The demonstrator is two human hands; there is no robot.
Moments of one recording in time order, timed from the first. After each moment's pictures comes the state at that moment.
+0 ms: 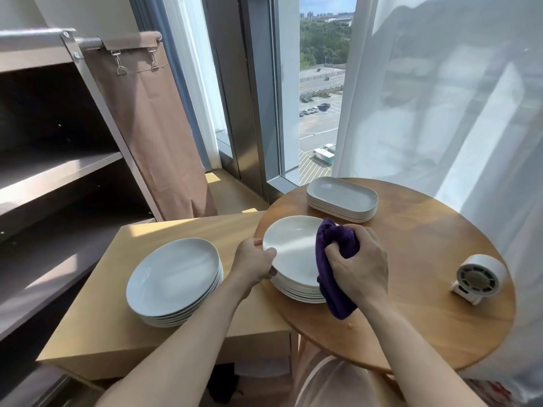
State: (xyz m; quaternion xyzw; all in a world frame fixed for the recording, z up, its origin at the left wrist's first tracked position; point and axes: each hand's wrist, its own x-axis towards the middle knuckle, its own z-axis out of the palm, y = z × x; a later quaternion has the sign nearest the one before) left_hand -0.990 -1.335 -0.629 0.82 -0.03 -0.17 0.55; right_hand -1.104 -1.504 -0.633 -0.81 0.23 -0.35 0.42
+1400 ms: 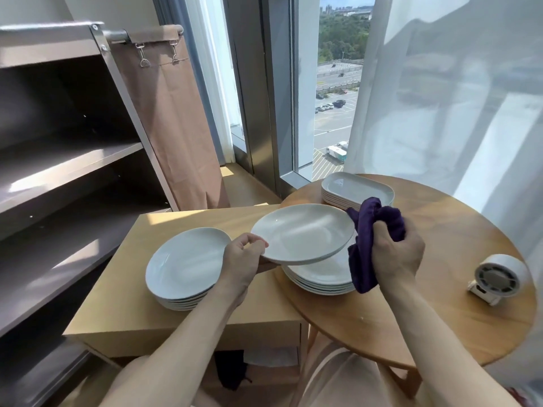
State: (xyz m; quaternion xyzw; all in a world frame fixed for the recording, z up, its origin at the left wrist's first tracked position) left_hand -1.020 -1.289 -0.615 0.67 0.01 -0.13 0.73; right_hand -1.100 -1.520 -0.623 -0.64 0.31 -0.43 0.56
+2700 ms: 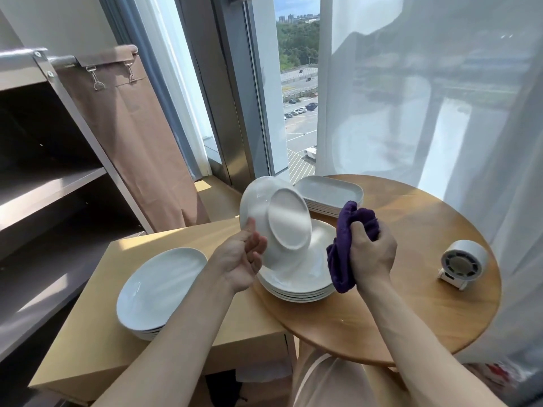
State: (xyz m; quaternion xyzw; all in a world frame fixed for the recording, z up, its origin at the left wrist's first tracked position) left_hand -1.010 -1.334 -0.570 0.51 0.11 -0.32 0.79; right_hand -1.103 -1.530 -0.625 -0.57 0.34 -0.41 0.62
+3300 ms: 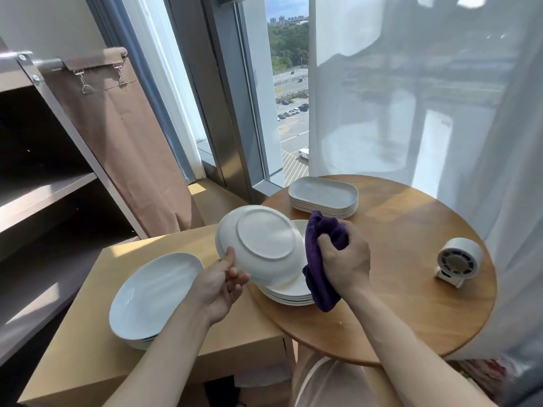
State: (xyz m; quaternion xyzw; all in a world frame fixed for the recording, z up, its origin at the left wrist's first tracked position) left_hand -1.004 -1.295 -0.612 0.59 0.08 -0.30 0.74; right_hand -1.100 -1.507 -0.631 -0.71 0.26 -0.38 0.53
